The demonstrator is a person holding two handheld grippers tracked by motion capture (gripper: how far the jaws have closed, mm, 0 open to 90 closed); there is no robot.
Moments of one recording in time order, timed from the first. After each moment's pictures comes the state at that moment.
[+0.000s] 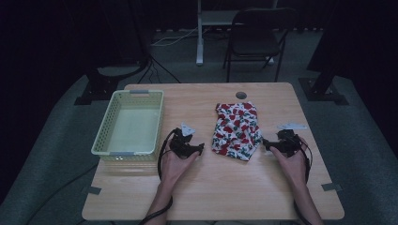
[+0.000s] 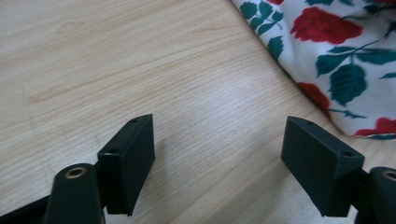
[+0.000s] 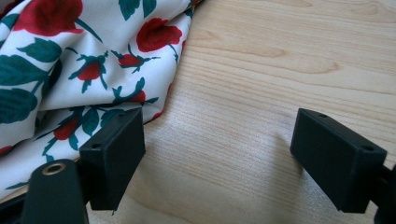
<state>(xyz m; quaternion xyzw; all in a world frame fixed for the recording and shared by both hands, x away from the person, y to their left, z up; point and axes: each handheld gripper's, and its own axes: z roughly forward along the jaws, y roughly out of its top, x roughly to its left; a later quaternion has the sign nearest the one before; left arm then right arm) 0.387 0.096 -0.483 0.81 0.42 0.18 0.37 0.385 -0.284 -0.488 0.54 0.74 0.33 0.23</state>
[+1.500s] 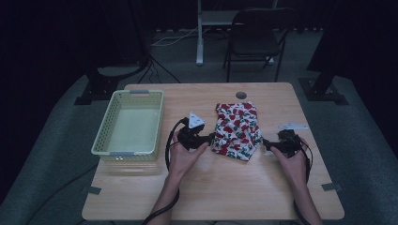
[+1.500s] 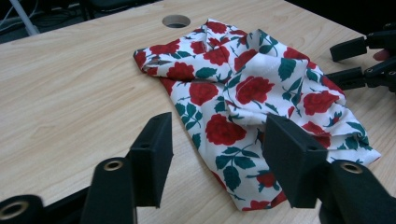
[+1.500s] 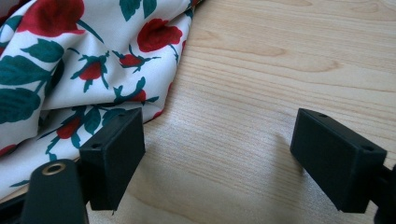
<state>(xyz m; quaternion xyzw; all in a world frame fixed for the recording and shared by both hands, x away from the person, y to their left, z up) 0.377 0.064 -0.419 0.80 0.36 0.19 0.44 0.384 -0.286 -0.488 0.54 0.74 0.33 0.22</state>
